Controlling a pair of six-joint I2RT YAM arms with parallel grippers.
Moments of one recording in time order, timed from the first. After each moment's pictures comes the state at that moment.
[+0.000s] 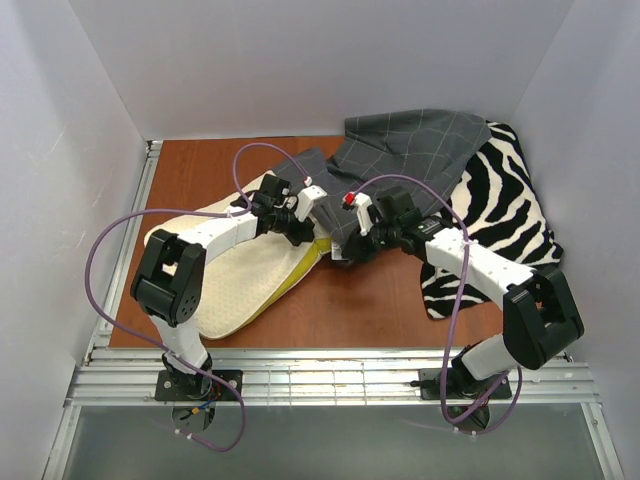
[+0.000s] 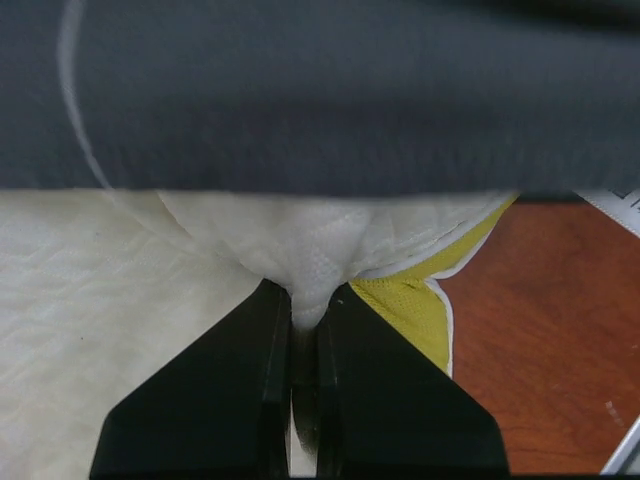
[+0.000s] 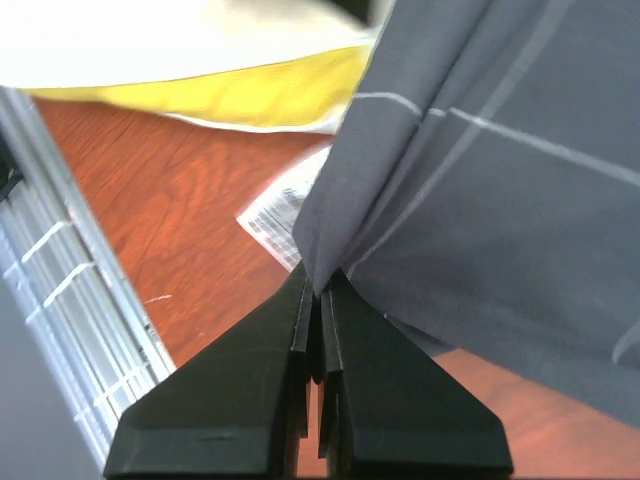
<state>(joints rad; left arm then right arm) -0.47 1.77 1.19 -0.35 0.44 0.34 0.57 1.46 1.01 -0.35 -0.54 -0.07</state>
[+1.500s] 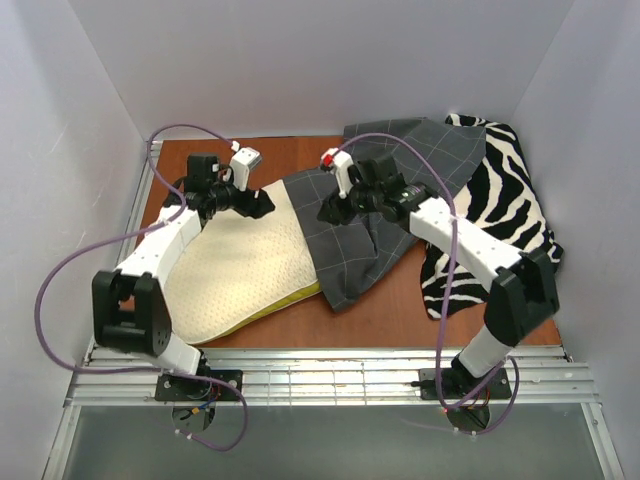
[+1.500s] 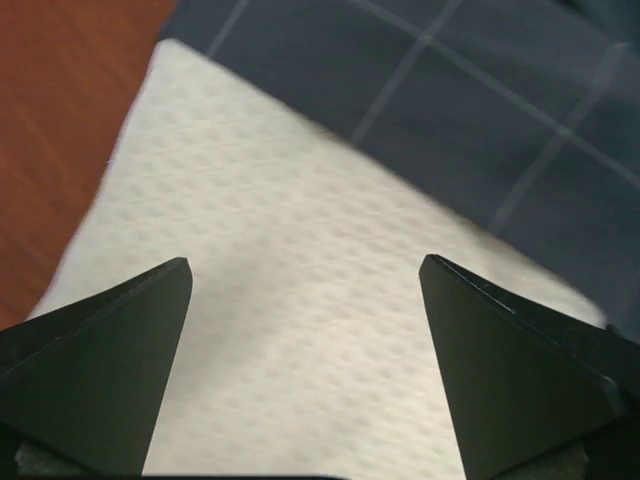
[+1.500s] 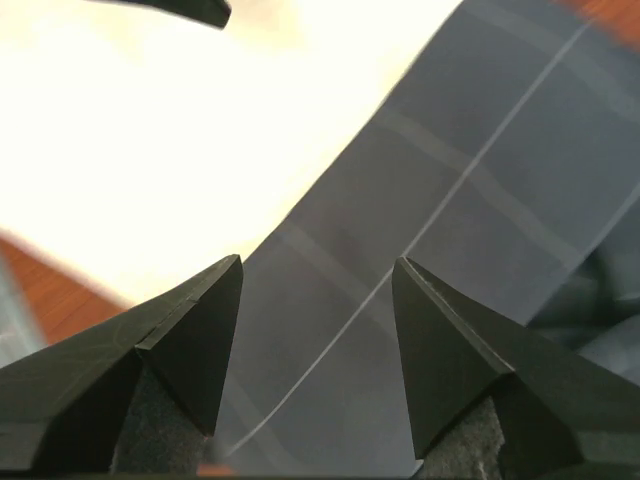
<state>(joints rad) -0.16 1.47 1.15 -0.35 0.52 0.24 0.65 1.58 1.33 -0.40 -0.42 -0.12</state>
